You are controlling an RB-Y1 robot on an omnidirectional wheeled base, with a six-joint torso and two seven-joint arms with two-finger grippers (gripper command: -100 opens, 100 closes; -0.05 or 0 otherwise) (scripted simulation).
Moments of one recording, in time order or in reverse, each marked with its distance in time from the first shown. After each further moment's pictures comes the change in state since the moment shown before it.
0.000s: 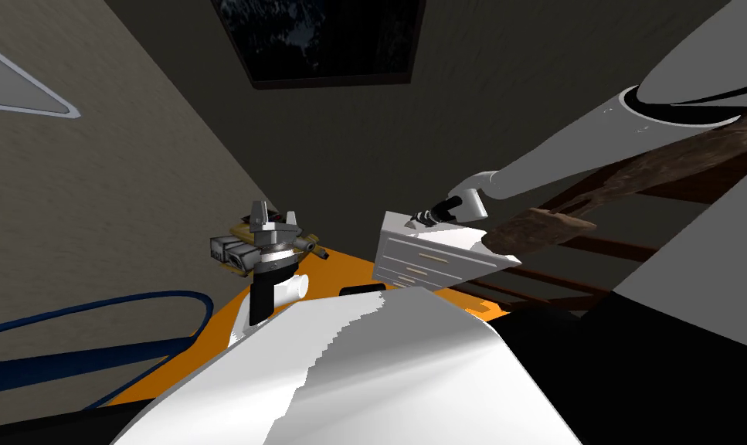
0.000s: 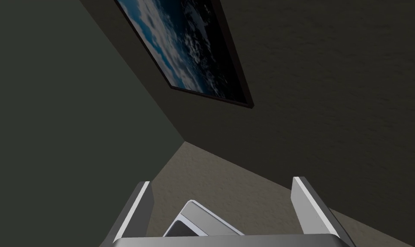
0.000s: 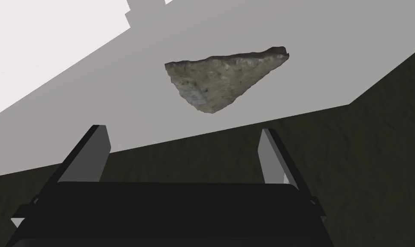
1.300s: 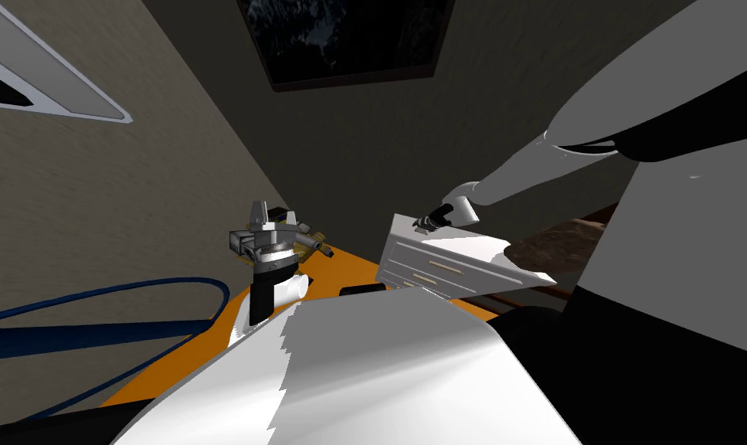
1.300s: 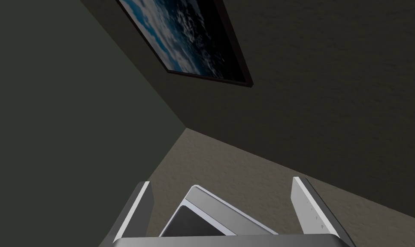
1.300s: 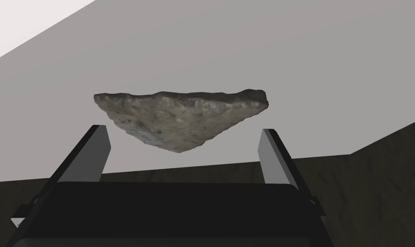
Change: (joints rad) left arm 0.000 0.000 0.000 0.000 0.000 0.000 0.000; right arm 0.130 -0.040 -0.013 0.041 -0.005 0.048 0.016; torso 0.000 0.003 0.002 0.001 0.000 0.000
